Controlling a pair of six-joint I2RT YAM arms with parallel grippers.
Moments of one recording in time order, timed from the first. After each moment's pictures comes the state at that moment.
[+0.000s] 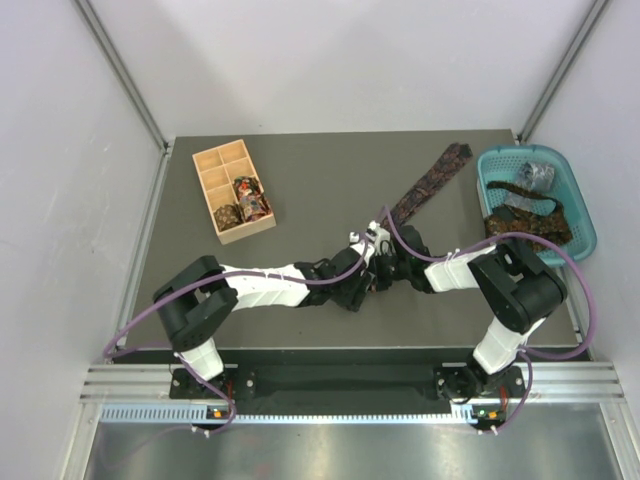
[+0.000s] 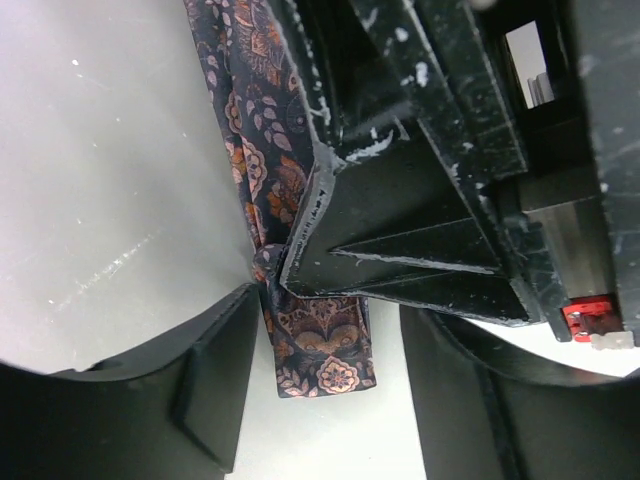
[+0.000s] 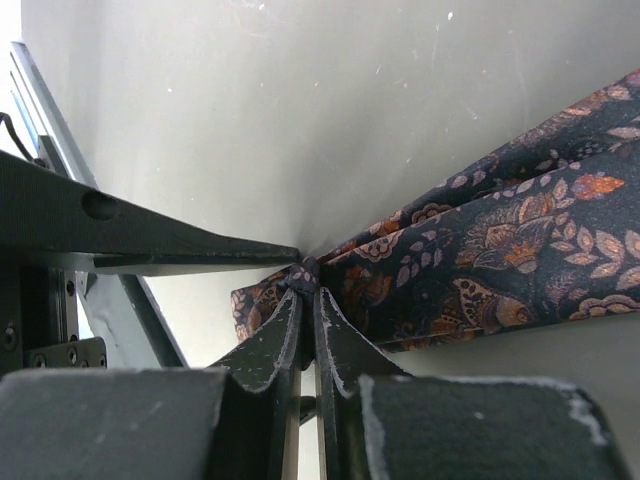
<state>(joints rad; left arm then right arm) -1.02 1.71 0.93 -0.12 -0.13 -0.40 0.55 1.70 0.60 0.36 -0.63 0.49</state>
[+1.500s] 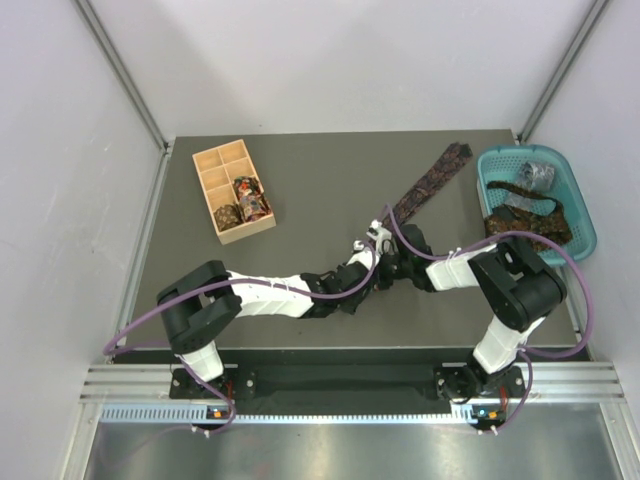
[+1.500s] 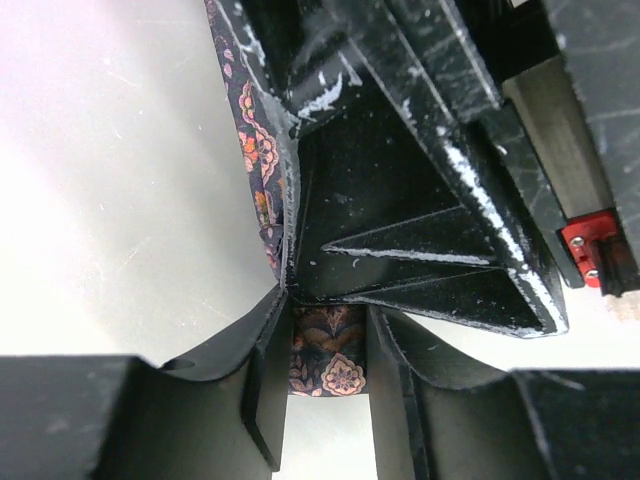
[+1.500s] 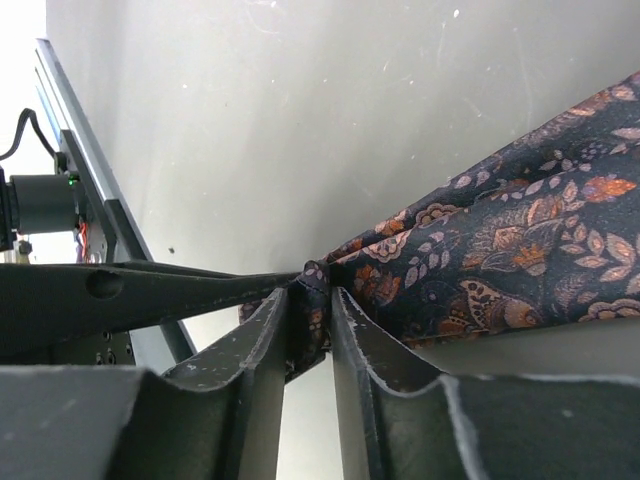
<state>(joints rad) -1.10 1.72 0.90 -0.08 -0.31 -0.39 0.53 1.71 0.60 0.37 -0.69 0.50</state>
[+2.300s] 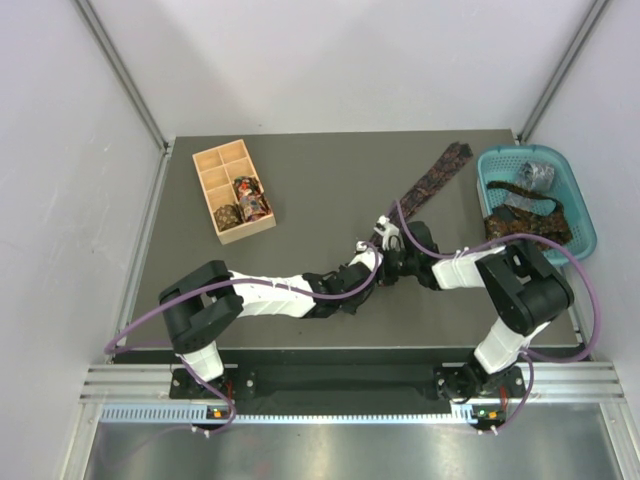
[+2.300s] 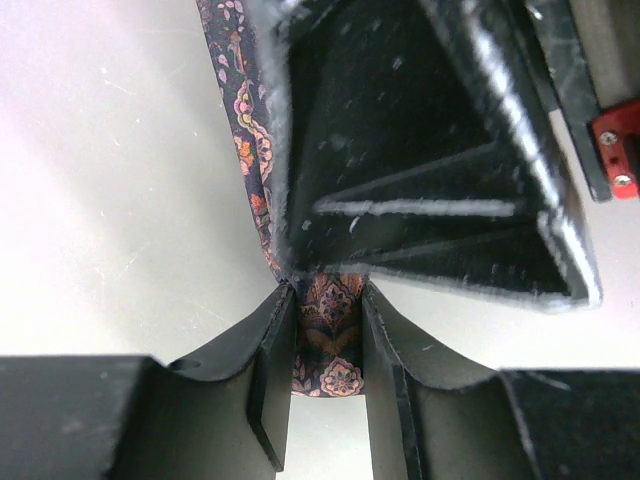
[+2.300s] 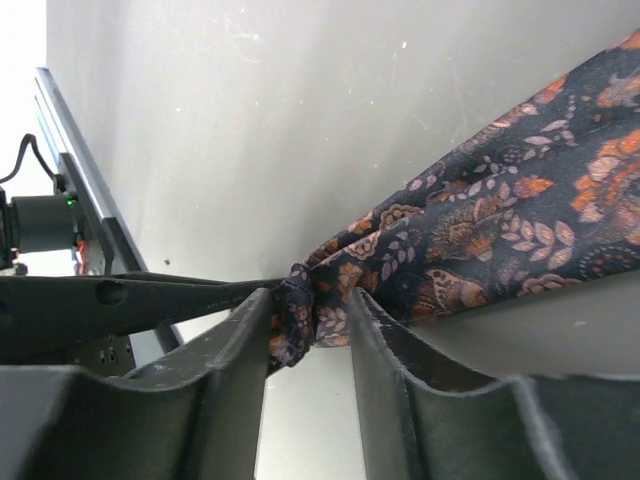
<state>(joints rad) -1.11 1.73 0.92 -0.10 -0.33 -0.37 0.48 1.67 0.60 0.35 -0.68 0.49</state>
